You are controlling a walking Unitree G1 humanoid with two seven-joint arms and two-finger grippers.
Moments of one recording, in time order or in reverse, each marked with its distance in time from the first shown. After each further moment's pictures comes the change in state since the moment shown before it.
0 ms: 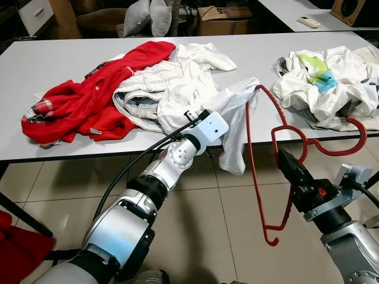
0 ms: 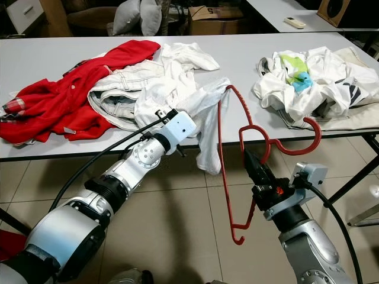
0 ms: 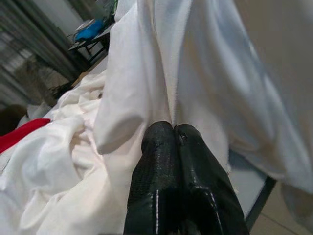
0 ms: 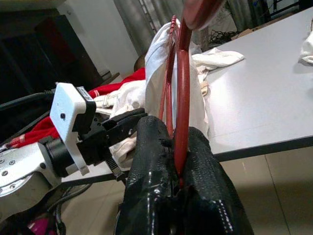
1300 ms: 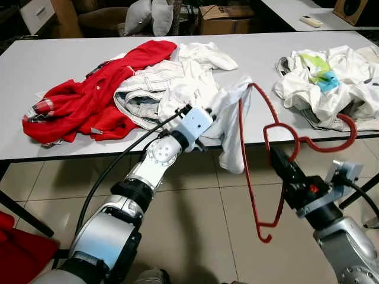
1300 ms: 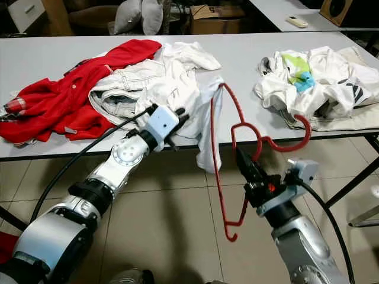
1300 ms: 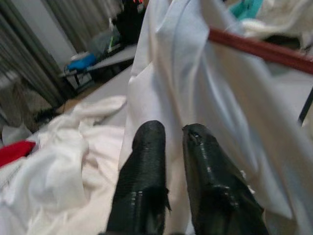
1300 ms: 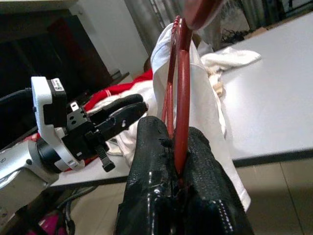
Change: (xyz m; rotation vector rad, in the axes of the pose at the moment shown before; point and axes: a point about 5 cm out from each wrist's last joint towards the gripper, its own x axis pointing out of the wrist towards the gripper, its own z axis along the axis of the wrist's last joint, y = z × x) left arm -0.016 0.022 0.004 -0.137 -0.218 -0.052; right arm 0.011 0.010 -0.001 0.003 -0.005 0.048
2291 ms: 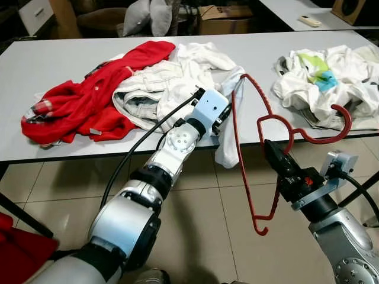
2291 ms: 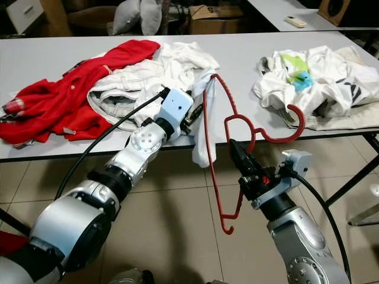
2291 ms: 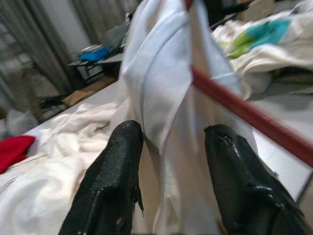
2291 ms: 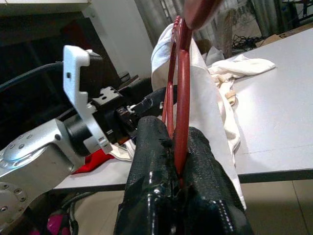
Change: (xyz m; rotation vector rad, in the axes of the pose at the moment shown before) left arm 0.031 -0.003 0.022 -0.086 0.054 0.106; right arm 0.010 0.007 0.003 -0.016 -0.006 0.050
